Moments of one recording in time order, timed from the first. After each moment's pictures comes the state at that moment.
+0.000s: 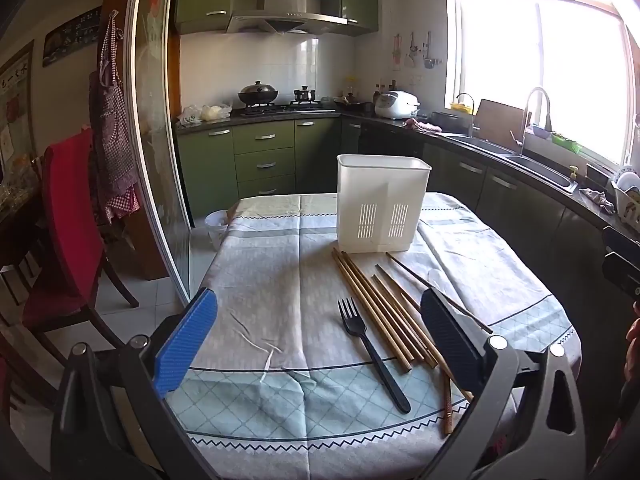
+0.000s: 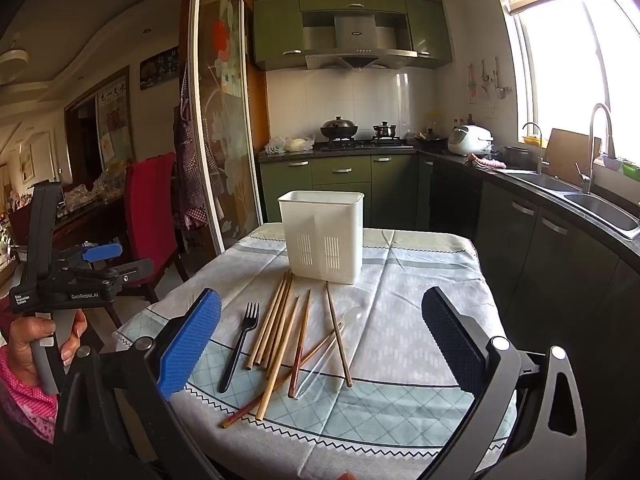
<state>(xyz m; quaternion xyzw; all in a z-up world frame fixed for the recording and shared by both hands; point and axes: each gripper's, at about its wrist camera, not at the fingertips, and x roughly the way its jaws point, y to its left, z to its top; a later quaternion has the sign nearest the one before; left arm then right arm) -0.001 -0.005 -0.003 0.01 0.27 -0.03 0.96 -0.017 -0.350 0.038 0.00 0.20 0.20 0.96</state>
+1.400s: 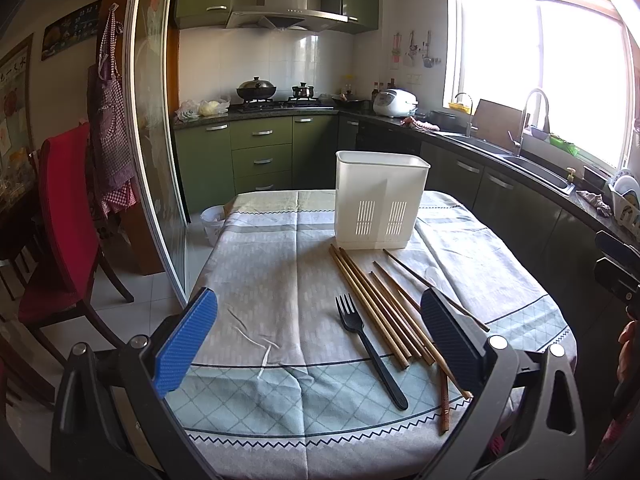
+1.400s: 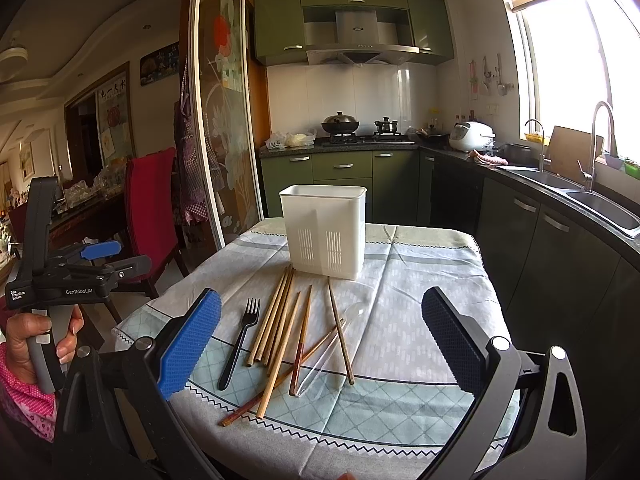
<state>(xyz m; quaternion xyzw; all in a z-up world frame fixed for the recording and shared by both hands) -0.004 -0.006 -0.006 0.00 0.27 -0.03 0.96 -0.013 -0.343 0.032 0.00 0.21 0.20 0.96</state>
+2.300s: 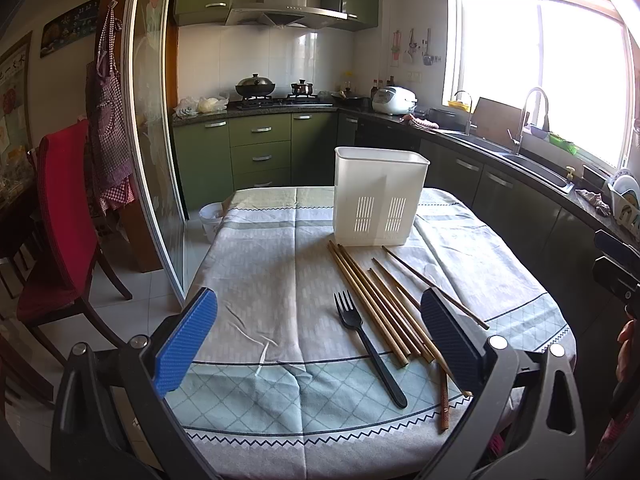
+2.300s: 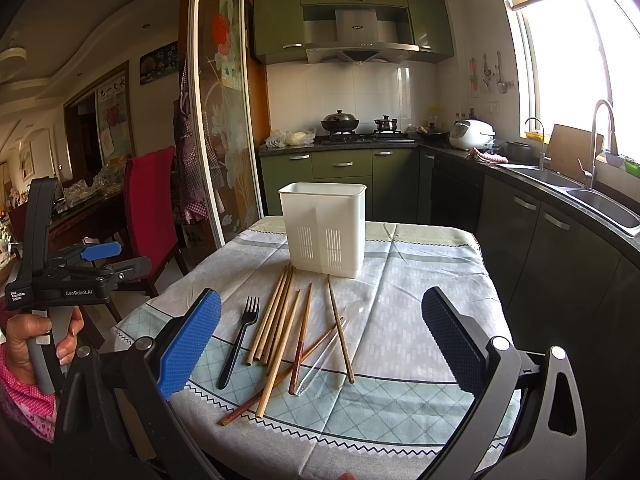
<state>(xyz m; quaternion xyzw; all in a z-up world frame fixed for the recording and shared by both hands) -0.005 -0.006 -0.009 0.00 0.27 -0.03 0.96 -0.010 -0.343 0.030 0.00 0.21 0.20 0.96</state>
